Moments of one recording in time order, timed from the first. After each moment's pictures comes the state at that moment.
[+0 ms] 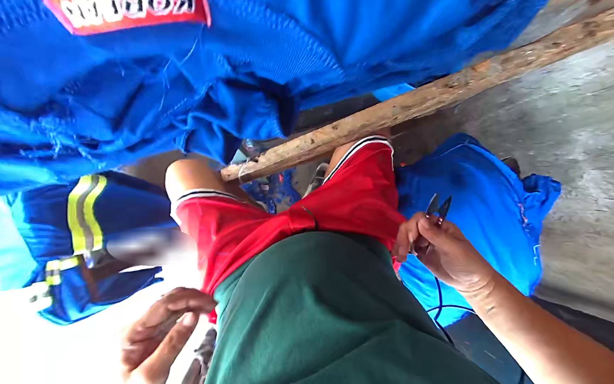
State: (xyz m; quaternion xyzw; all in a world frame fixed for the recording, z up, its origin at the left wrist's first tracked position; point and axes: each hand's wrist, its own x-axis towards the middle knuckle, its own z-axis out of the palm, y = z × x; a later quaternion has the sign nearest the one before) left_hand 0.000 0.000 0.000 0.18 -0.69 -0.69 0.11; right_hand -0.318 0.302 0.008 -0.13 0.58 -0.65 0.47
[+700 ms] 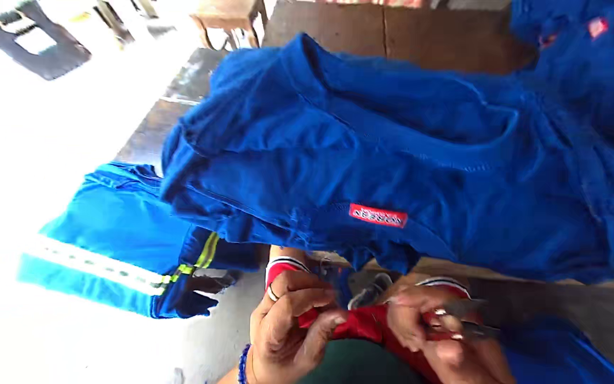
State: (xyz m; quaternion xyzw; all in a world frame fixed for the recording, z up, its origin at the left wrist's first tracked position) left_hand -0.125 -0.013 0.068 0.10 -0.76 -0.36 0.52; right_hand -0.302 0.111 0.092 -0.56 0.39 -0.64 0.36
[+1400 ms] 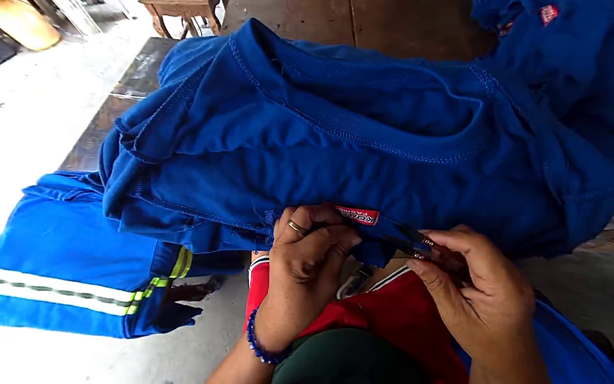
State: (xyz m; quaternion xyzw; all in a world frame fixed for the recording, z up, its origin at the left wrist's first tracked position) left_hand -0.188 -0.042 0.078 0.13 -0.79 -0.36 0.49; right_hand -0.339 0.110 0.108 -0.56 0.67 -0.50 -0.04
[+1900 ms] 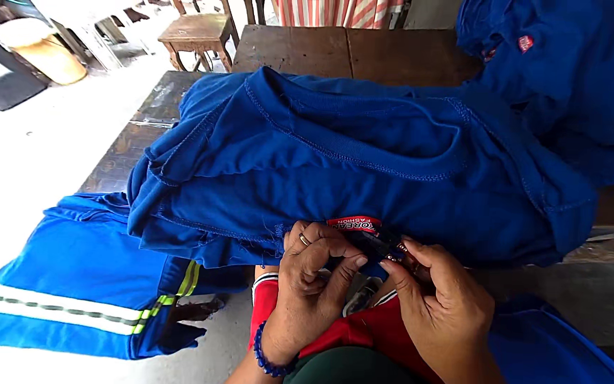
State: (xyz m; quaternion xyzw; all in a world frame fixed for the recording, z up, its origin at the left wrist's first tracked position) left_hand -0.189 -0.042 0.085 0.09 -0.76 -0.42 0.49; right_hand -0.308 0.085 0.100 -0.51 0.68 -0.50 -0.17
